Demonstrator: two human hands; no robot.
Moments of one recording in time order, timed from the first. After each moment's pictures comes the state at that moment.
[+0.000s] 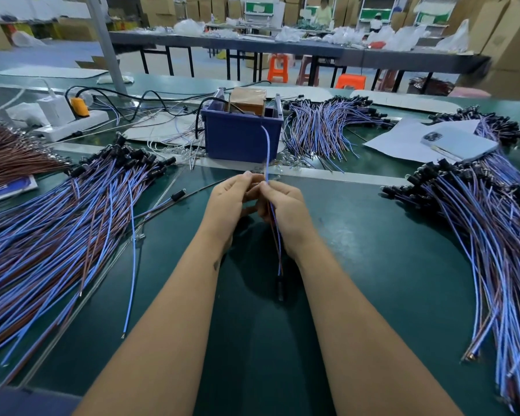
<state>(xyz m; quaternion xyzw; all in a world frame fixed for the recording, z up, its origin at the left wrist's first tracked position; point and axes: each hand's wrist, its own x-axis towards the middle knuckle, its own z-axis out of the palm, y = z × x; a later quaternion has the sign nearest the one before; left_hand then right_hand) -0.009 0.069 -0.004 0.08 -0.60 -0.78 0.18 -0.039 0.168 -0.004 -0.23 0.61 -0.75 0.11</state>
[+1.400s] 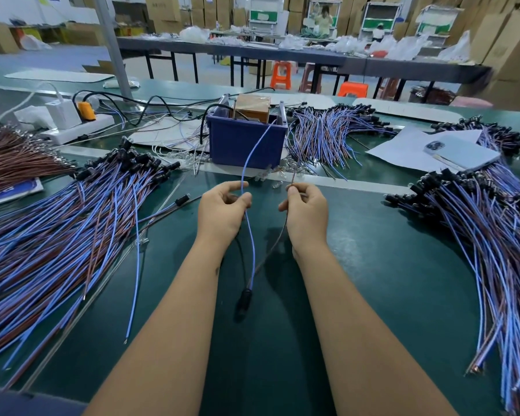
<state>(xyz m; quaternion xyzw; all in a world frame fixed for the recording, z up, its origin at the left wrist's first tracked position) -0.014 0.048 -0.022 0.16 -0.73 -0.60 0.28 -0.057 0.170 -0.015 -0.05 0.70 -0.71 -0.08</state>
